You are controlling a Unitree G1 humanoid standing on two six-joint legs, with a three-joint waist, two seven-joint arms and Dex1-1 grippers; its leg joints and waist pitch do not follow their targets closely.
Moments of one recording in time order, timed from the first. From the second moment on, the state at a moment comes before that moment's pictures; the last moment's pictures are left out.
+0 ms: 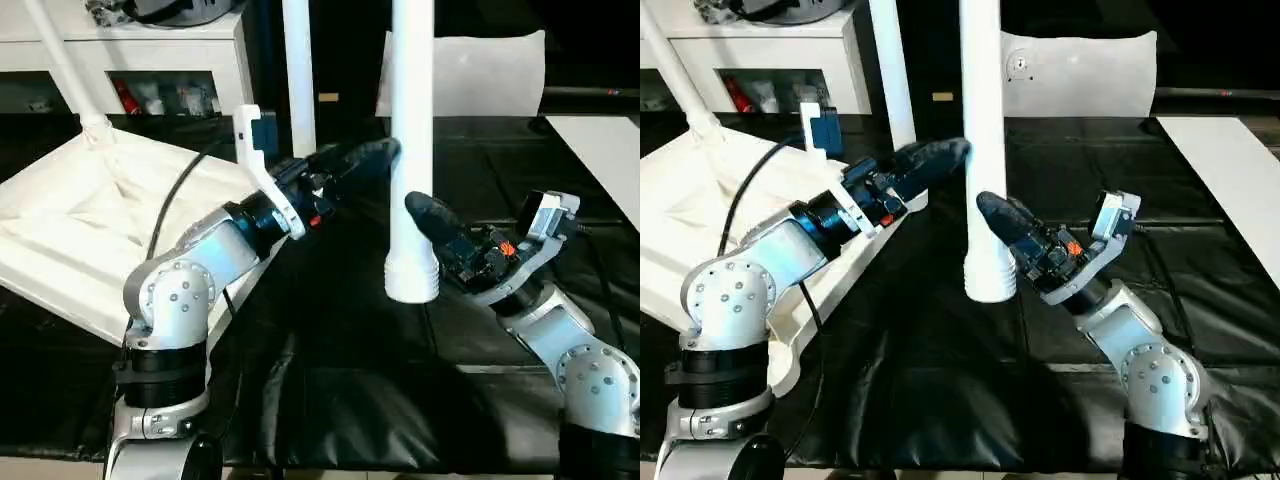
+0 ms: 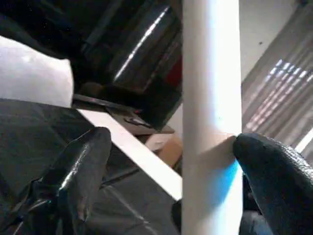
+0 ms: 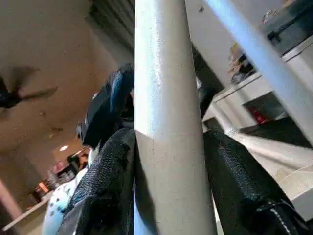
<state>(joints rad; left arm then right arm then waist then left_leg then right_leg) -0.56 0.02 0.15 -0.16 -0.85 0.87 -0.44 -0.21 -0.18 -0.25 -0.20 1.02 0.74 0.74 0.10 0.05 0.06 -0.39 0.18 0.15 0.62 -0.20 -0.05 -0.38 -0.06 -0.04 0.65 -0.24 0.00</state>
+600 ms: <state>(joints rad) -0.52 0.11 0.11 -0.15 -0.94 0.87 -0.70 -0.20 -0.25 -0.15 -0.22 1.03 0.81 0.86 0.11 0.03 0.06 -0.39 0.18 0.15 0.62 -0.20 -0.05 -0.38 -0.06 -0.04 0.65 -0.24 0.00</state>
